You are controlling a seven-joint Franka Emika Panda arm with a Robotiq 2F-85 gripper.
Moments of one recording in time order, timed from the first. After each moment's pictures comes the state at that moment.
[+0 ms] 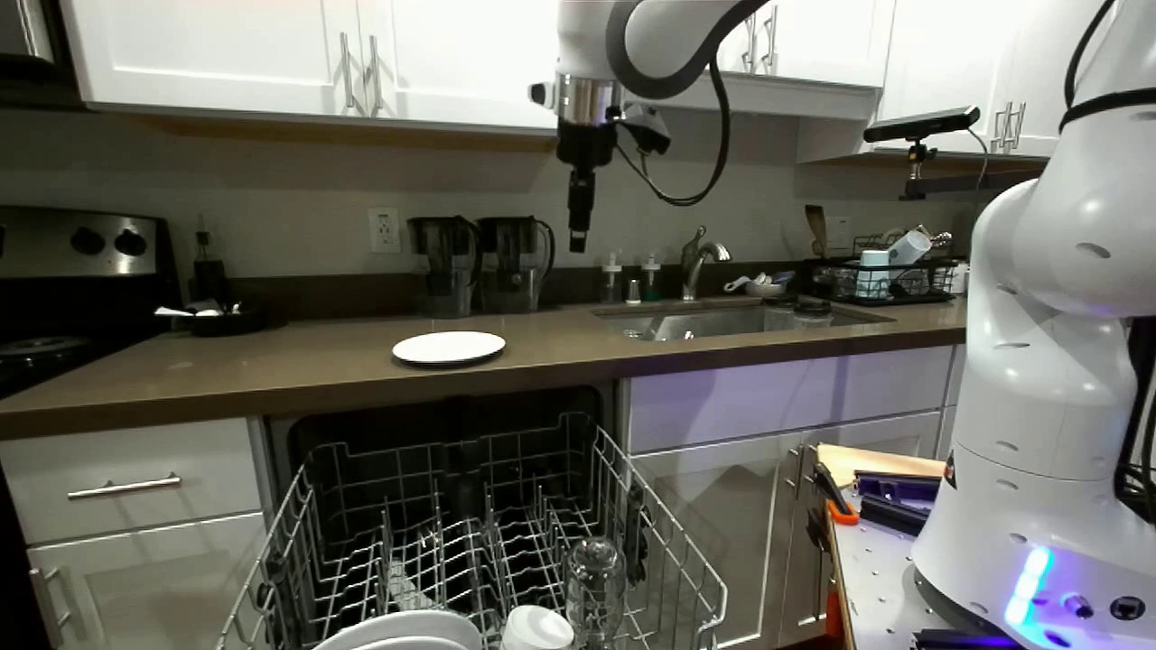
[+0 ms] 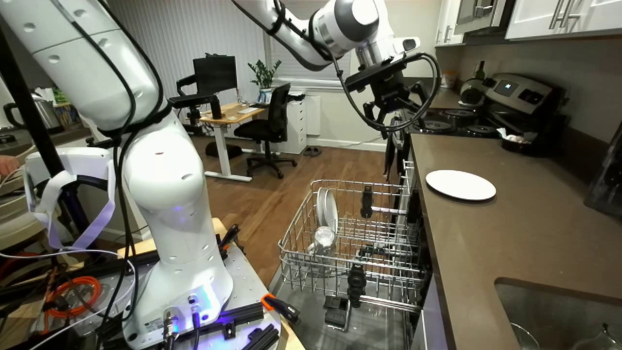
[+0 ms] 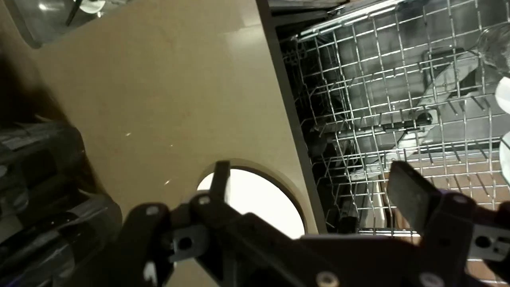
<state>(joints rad) -0.10 -0.30 -0.04 -2.36 -0.48 2.30 -0.22</state>
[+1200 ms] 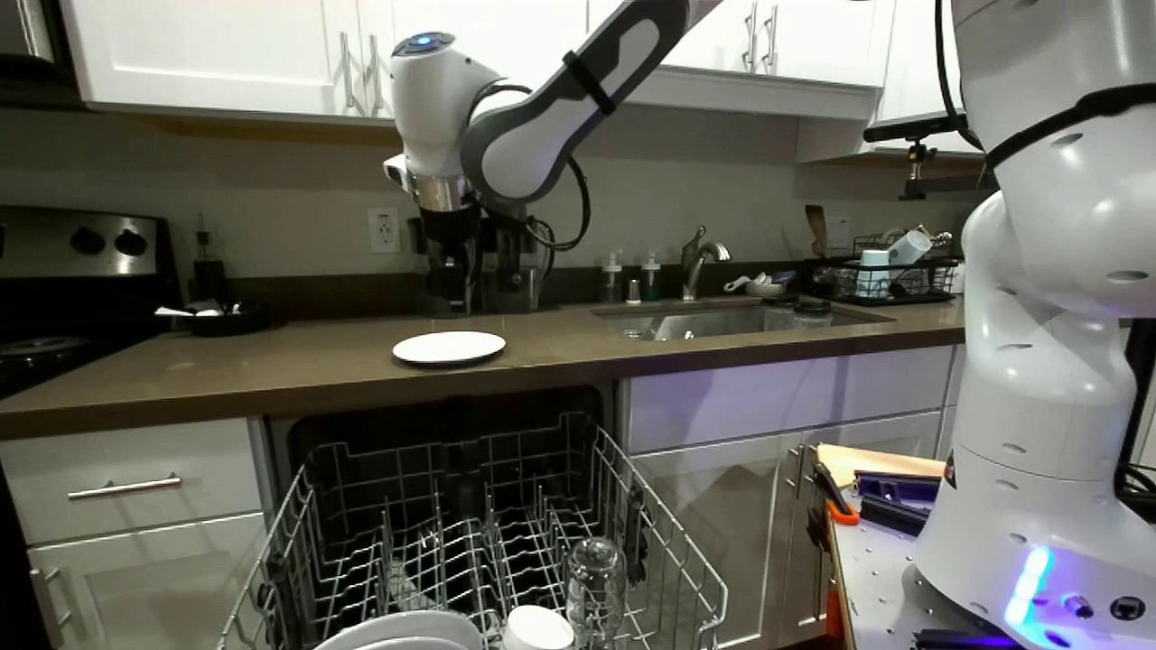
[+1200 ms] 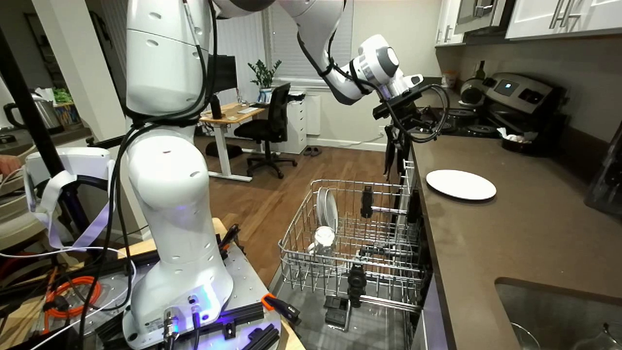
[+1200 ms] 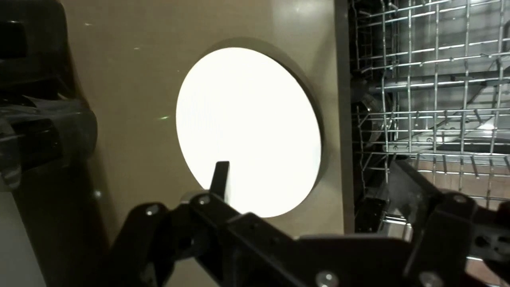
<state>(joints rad) -0.01 0.27 0.02 -1.90 -0.75 2.33 -0.01</state>
